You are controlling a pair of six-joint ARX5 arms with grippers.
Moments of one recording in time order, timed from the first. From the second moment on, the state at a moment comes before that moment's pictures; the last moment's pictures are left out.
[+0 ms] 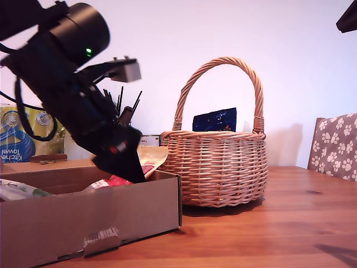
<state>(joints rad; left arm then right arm) -0.62 1.59 0.83 -0.05 -0.01 0.40 0.22 0.56 0.62 -0.49 -0.41 0.03</state>
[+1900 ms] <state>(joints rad) -0.65 1.20 0.83 -0.17 -0.04 0.45 0.22 0.56 0.62 -0.48 -0.41 0.03</state>
